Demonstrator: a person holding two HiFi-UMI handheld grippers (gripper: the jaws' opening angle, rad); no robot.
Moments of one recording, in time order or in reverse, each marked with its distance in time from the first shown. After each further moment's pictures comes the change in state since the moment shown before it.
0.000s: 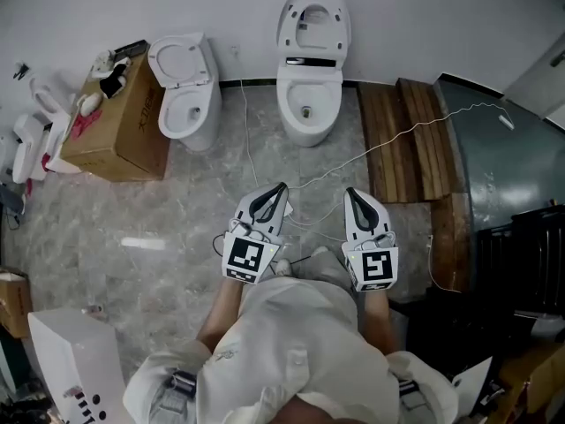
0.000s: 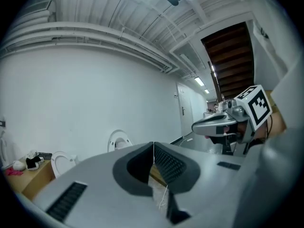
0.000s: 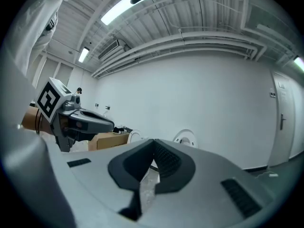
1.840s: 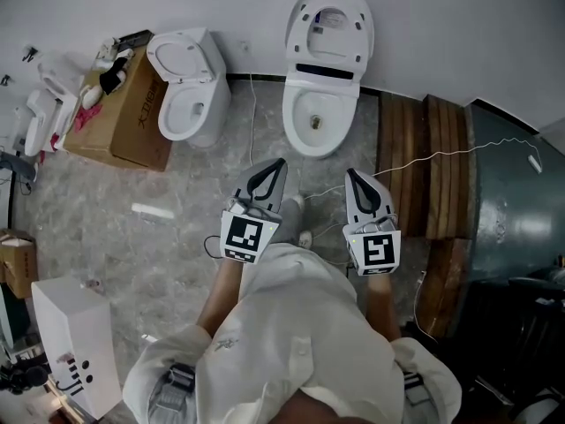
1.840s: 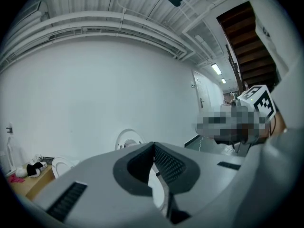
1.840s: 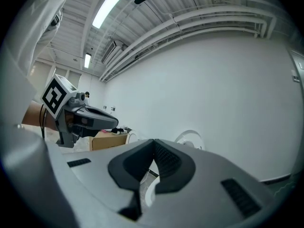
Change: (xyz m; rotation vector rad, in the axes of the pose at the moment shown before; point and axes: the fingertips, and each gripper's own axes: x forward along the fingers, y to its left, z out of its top) left arm 0.257 0.092 0.017 0.013 0.070 0.172; right arm 0.213 -0.185 -0.029 0.028 -0.020 0.193
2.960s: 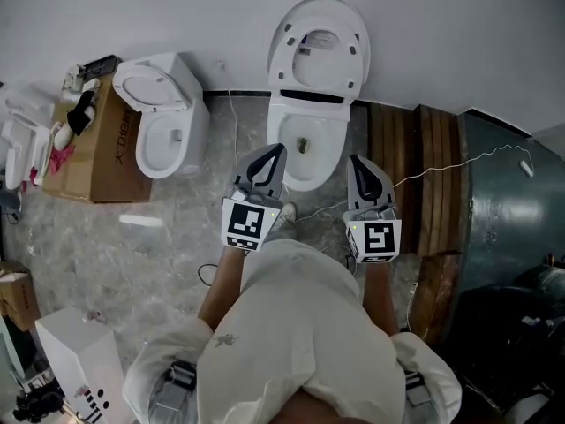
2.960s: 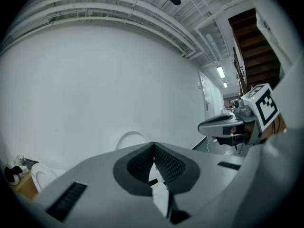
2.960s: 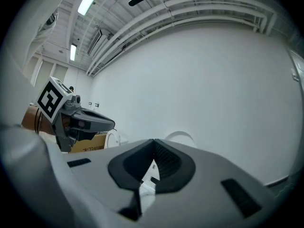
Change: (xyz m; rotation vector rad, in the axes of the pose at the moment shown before) left arm 0.212 0.137 0.002 -0.041 -0.026 -0.047; right arm 0.205 -0.129 -0.009 -0.003 0.040 -0.130
